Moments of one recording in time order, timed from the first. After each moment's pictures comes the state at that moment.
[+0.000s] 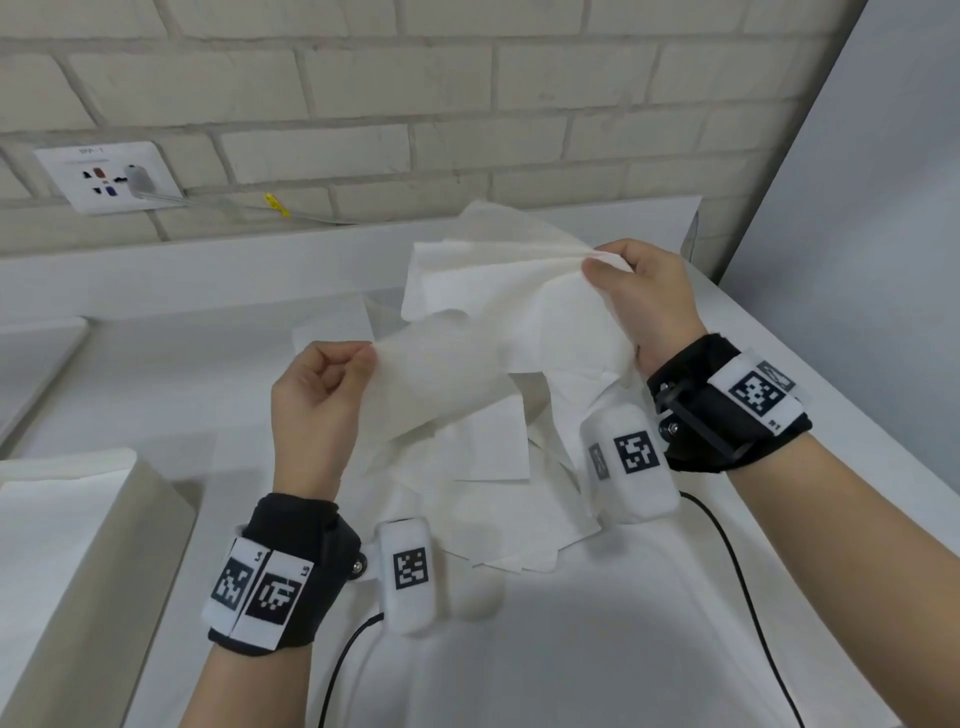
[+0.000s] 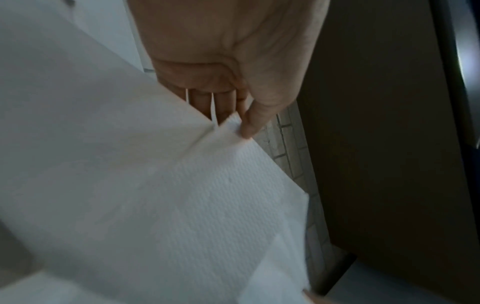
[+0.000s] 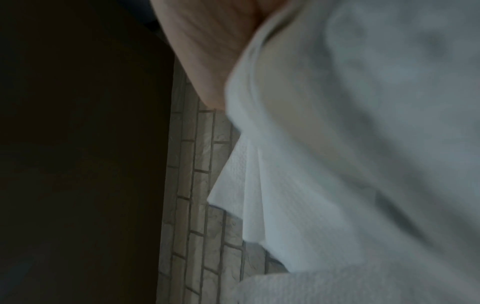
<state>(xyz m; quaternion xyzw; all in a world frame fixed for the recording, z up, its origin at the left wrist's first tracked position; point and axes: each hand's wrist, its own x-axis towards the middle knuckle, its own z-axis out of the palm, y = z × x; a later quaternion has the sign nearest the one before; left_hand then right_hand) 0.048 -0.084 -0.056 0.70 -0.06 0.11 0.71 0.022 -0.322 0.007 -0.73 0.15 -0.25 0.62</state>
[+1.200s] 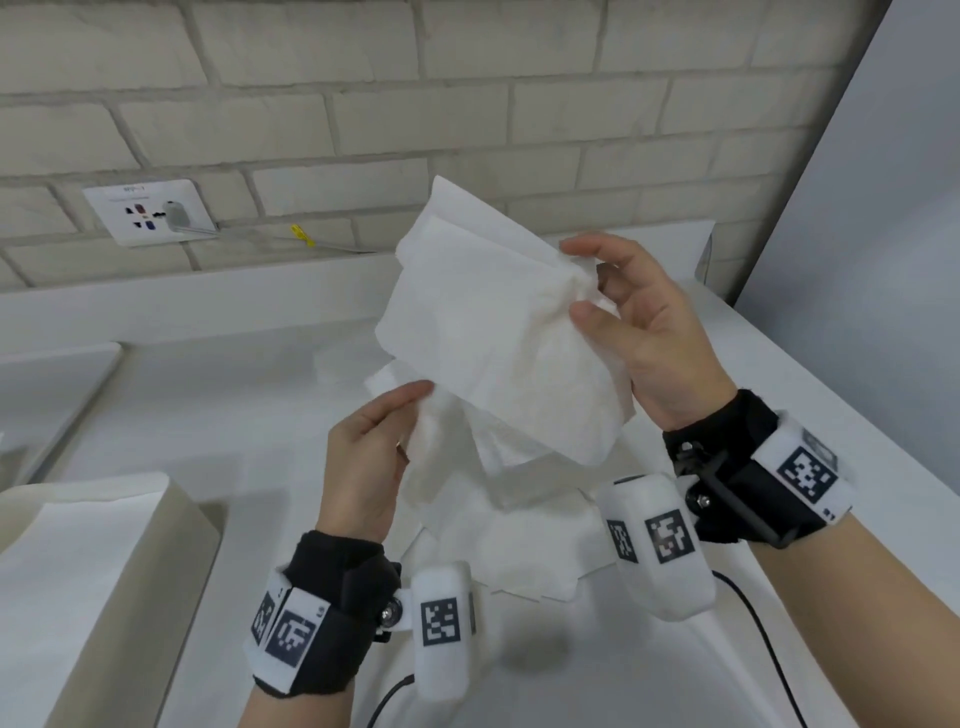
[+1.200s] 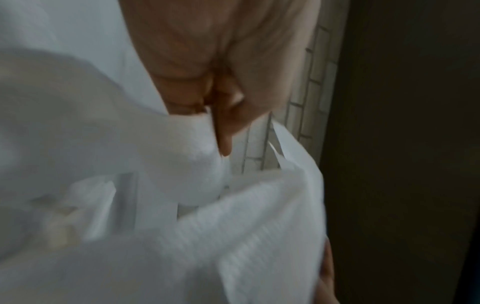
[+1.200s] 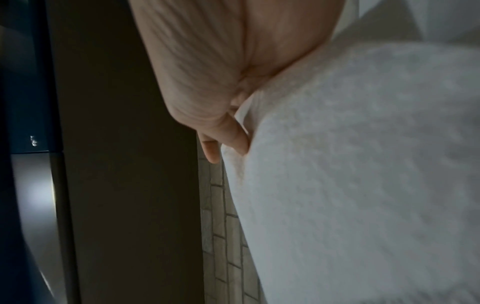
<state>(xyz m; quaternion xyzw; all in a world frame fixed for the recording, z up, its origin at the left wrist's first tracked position) 0.035 -0.096 -0.054 0.56 0.01 -0.06 0.82 -0.004 -0.297 0.016 -0.68 -0.15 -0.21 0.68</state>
